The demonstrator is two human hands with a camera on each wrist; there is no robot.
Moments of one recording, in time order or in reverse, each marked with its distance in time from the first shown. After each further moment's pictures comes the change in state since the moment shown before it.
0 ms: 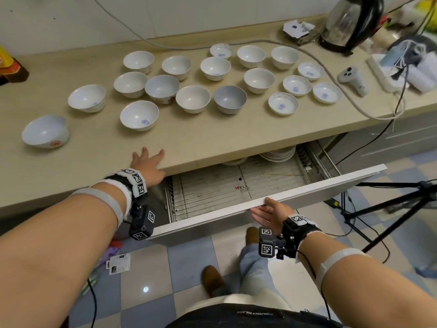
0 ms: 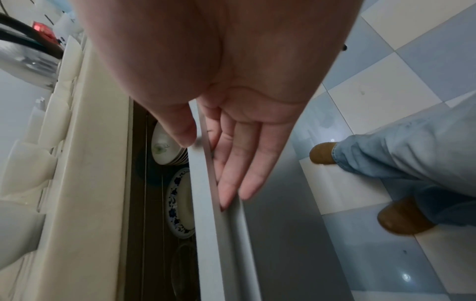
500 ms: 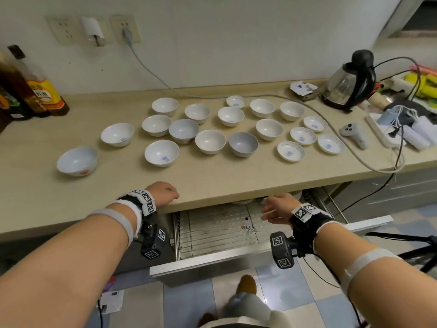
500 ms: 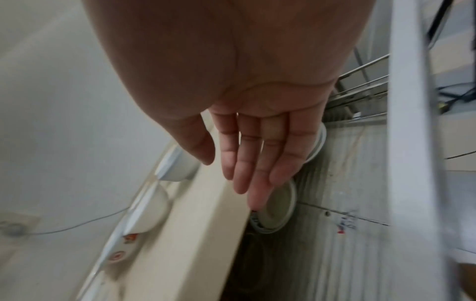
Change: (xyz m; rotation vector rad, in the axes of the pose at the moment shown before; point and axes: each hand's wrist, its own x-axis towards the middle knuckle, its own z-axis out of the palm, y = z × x) left_hand -0.008 0.001 -0.040 -0.286 0.007 0.033; right_hand -0.041 -0.112 0.078 -0.801 -0.032 -0.299
